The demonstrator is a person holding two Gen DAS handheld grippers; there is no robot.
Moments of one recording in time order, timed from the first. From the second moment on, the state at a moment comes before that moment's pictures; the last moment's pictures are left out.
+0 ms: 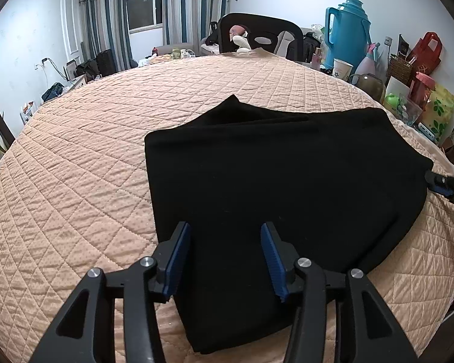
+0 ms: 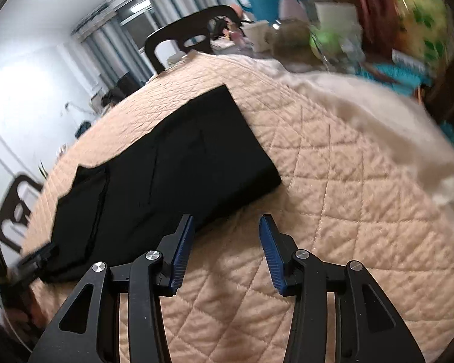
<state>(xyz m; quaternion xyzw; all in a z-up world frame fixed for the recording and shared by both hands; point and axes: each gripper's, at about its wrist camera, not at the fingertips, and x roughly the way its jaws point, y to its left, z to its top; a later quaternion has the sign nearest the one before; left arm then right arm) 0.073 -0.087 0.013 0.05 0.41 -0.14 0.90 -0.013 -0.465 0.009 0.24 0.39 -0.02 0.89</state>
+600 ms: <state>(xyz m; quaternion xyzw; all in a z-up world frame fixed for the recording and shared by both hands) 0.074 -0.085 0.013 0.04 0.41 -0.15 0.90 0.026 -0.487 0.004 0.36 0.32 -0.04 0.88</state>
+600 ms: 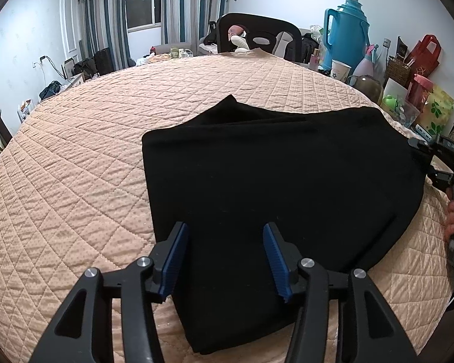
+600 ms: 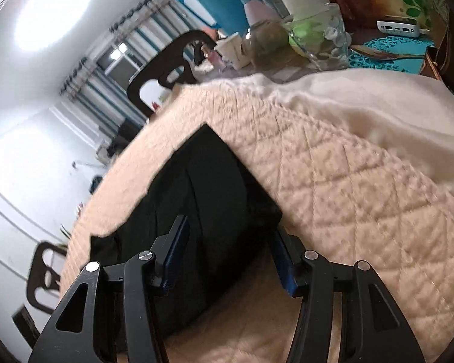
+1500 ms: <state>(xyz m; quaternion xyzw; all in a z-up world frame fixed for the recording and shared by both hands) 0.062 0.006 0.019 -0.01 0.41 -0.03 0.91 0.068 -0.220 0.053 0.07 0.39 0.27 0.88</state>
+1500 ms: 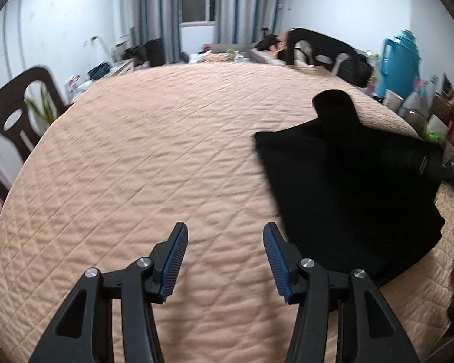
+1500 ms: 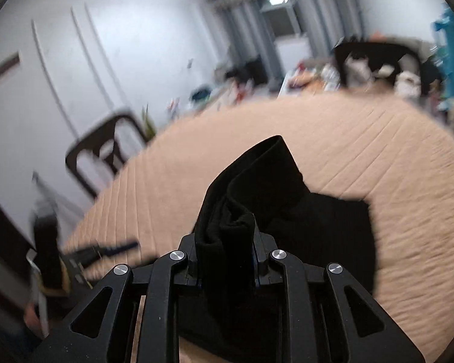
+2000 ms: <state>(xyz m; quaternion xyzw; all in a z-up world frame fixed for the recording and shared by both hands) 0.053 0.032 0.011 -0.04 0.41 -0.02 0.91 0.052 -0.167 0.029 0.00 0.40 0.27 0.87</state>
